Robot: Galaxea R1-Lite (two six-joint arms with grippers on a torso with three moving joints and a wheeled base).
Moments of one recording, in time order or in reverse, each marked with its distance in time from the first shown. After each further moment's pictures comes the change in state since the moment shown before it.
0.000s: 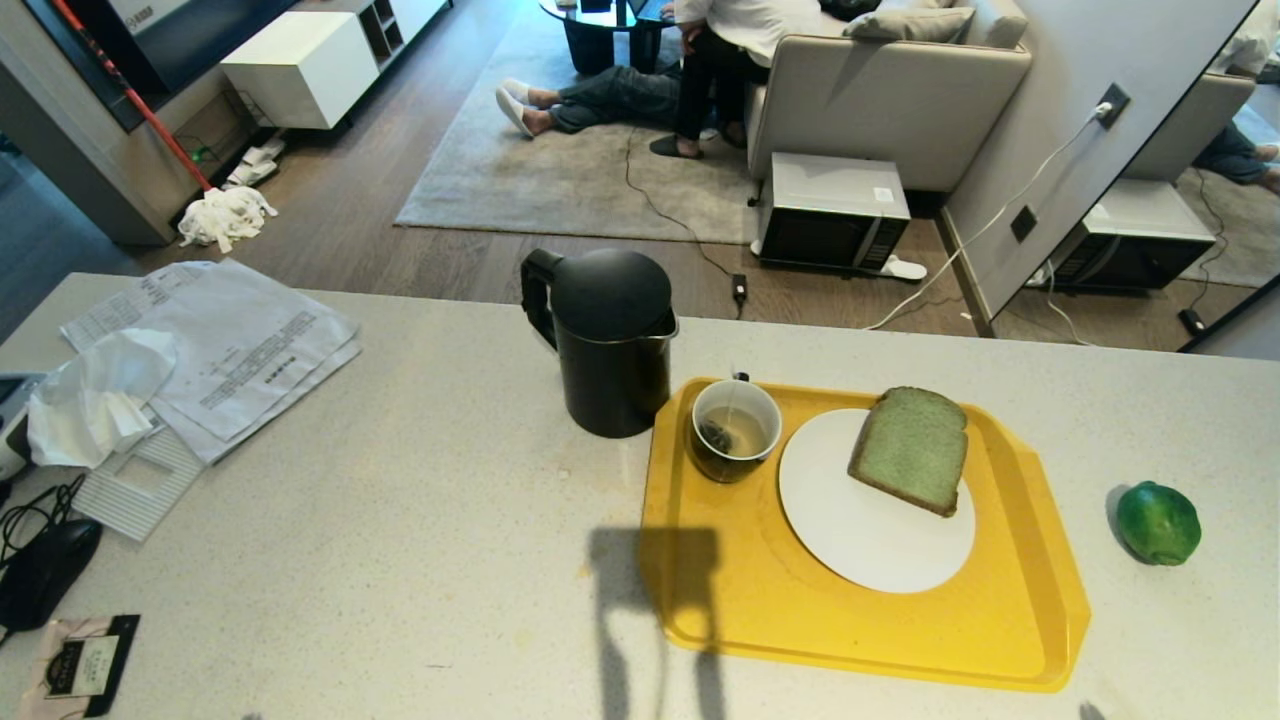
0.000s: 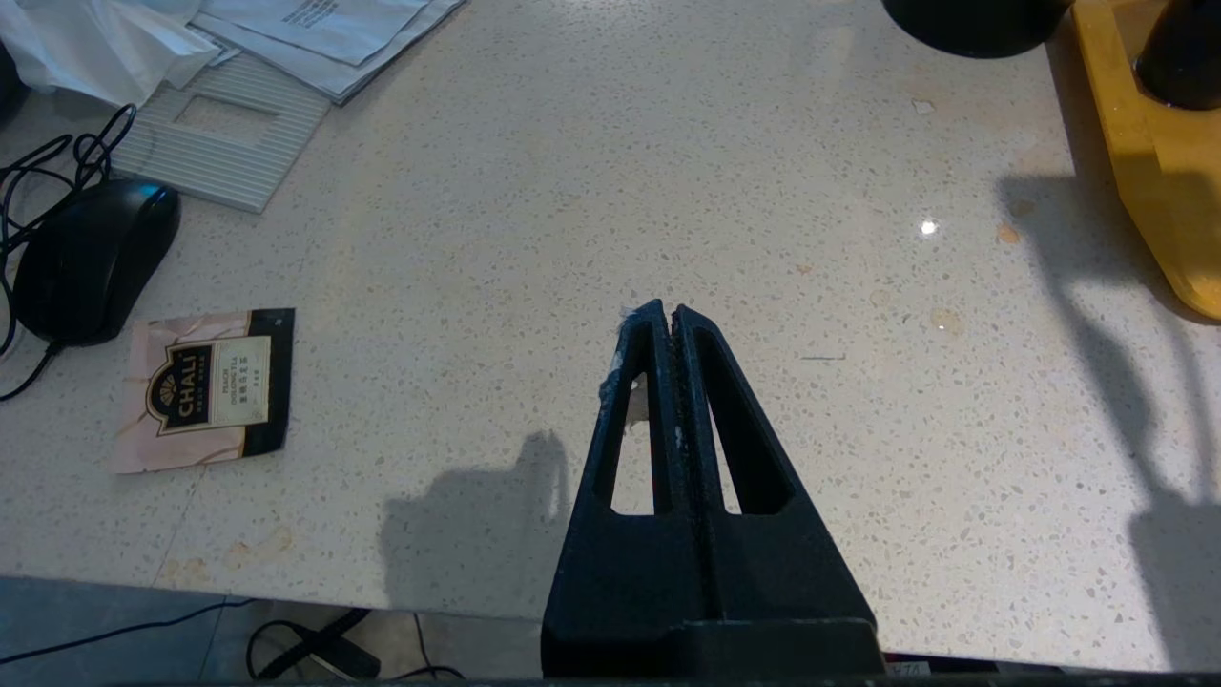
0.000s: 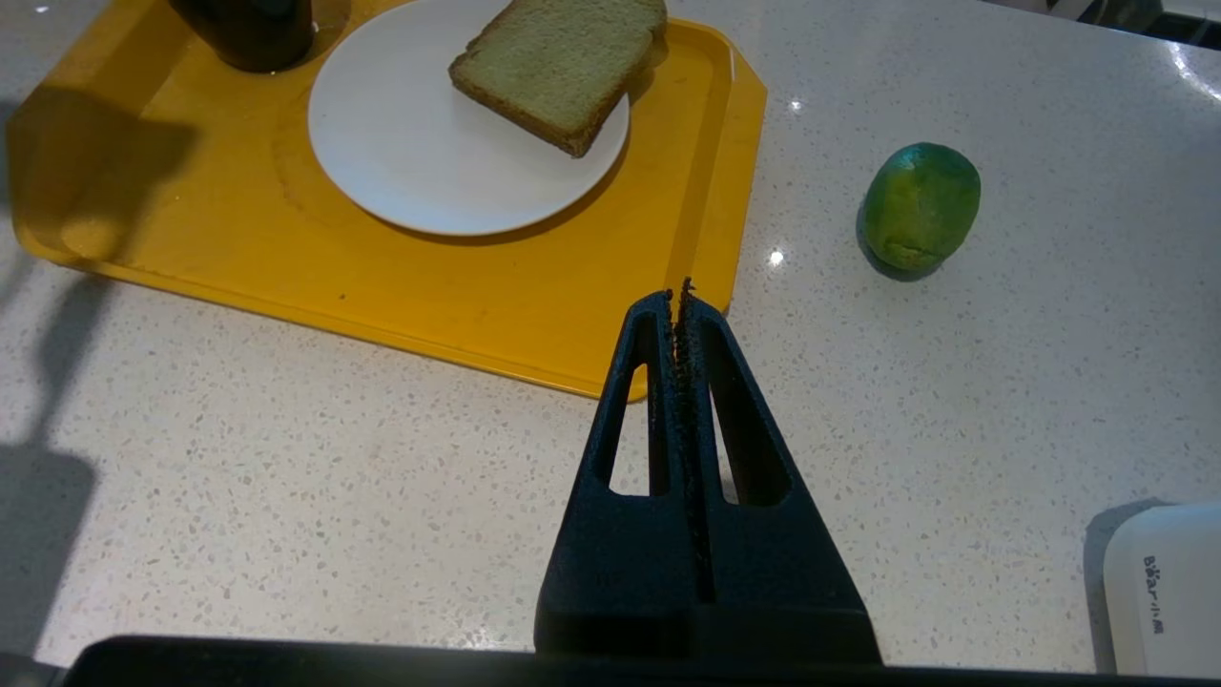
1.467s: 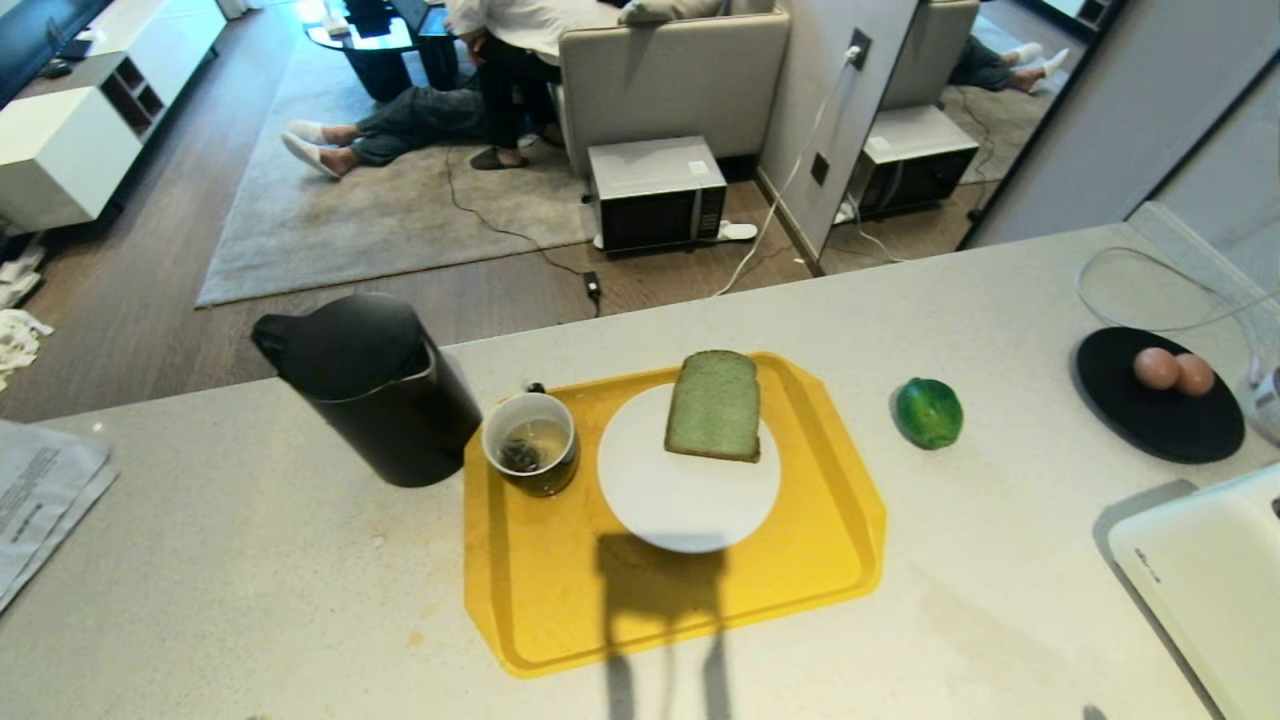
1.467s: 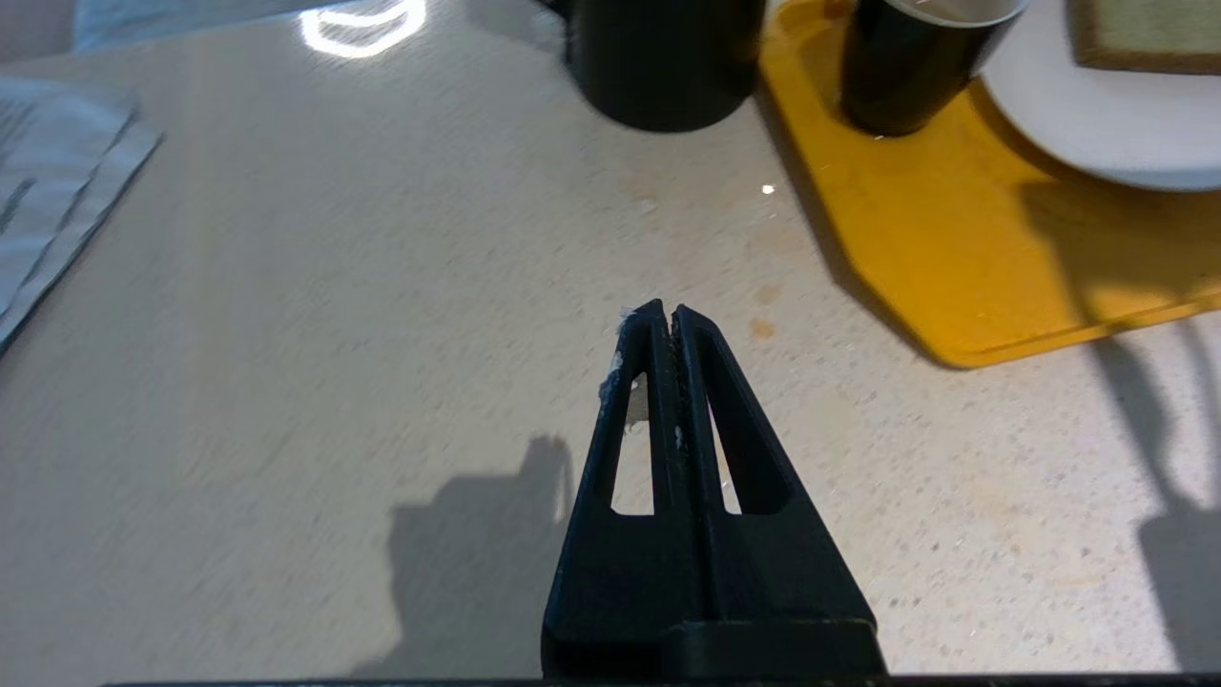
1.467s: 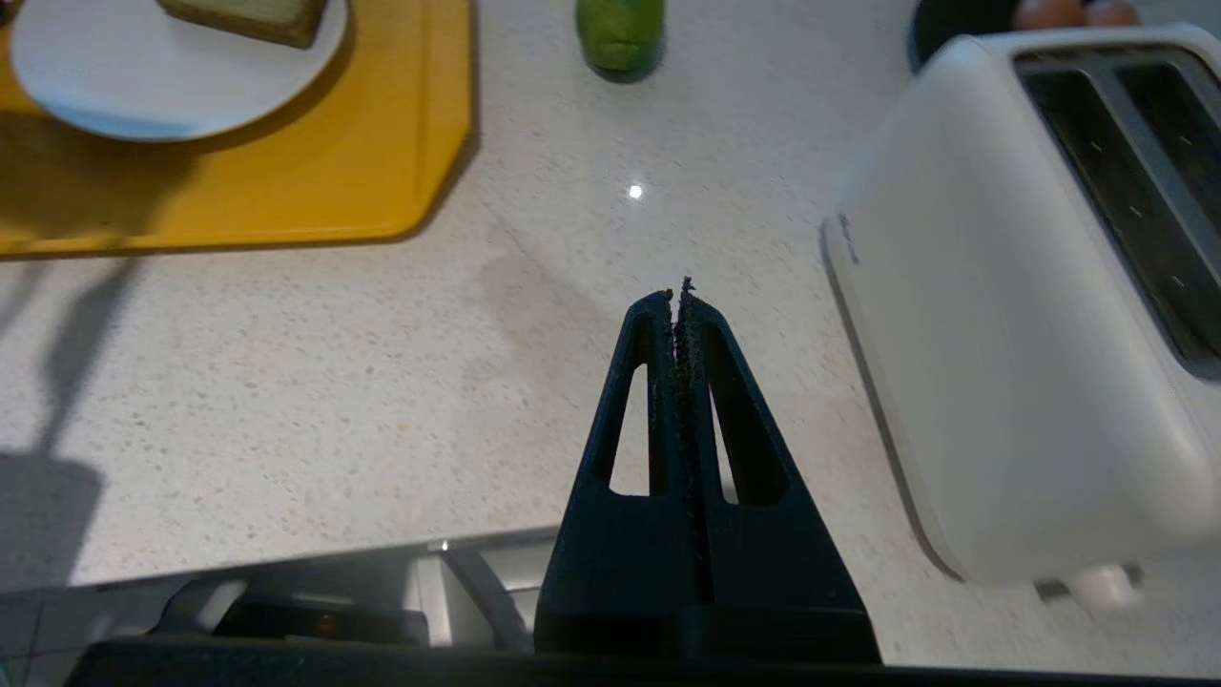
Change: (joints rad) left arm 0.000 0.000 0.000 0.000 0.000 0.002; right arm 0.000 0.000 0.000 -0.001 -0.002 0.006
